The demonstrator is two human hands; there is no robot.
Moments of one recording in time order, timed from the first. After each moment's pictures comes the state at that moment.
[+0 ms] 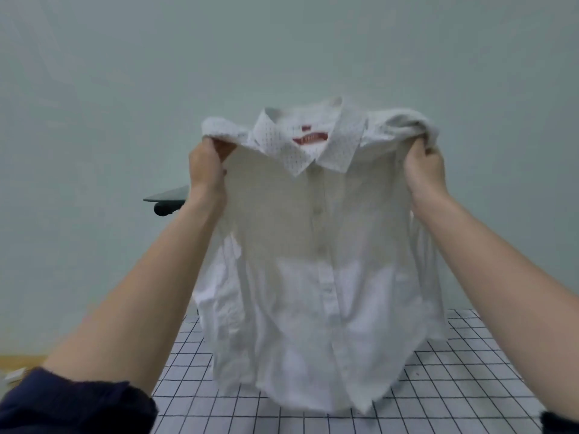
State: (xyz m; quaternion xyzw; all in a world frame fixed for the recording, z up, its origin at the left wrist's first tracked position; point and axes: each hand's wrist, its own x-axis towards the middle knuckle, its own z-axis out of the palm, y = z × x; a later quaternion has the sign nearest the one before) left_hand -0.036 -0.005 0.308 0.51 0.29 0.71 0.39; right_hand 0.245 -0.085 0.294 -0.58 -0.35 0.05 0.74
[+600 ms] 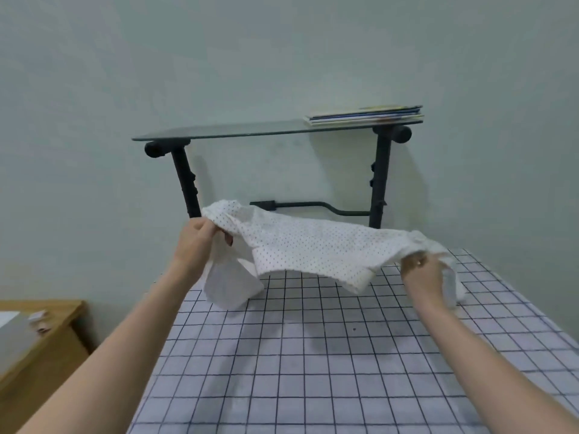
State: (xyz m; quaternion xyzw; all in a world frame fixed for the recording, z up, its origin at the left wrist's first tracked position) left_hand -0.089 -0.063 0.119 0.68 0.39 0.54 0.31; right_hand 0.230 -0.158 0.039 -0.69 -0.37 0.11 0.61
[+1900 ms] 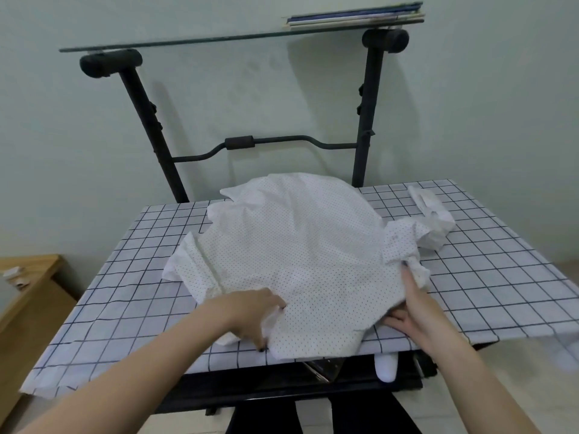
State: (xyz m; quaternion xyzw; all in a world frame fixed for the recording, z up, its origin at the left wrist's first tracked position) left_hand -0.054 -0.129 -0.029 0.89 0.34 -0.26 0.14; right_hand 0.212 -0.252 -0.082 -0.60 -0.14 0.51 0.59
